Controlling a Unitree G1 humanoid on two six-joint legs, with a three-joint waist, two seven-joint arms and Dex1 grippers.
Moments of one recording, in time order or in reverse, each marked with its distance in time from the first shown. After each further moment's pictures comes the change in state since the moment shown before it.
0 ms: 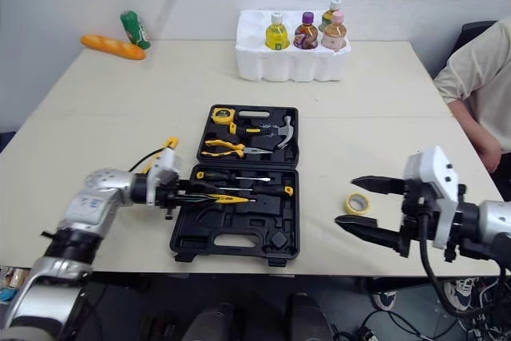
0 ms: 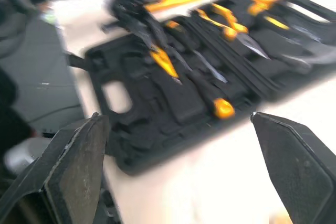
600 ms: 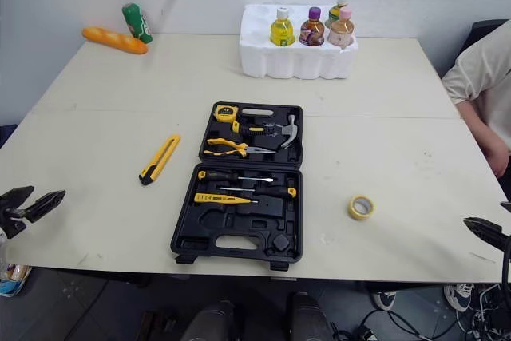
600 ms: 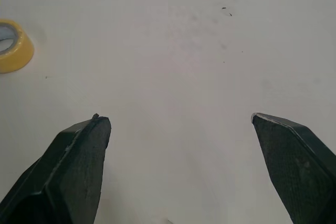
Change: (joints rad) left arm 0.395 0.241 0.650 0.245 -0.054 -0.076 0.423; right arm 0.185 0.009 -0.225 0.648 -0.396 -0.325 0.073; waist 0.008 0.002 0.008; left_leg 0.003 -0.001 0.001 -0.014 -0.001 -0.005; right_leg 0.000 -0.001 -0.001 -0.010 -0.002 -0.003
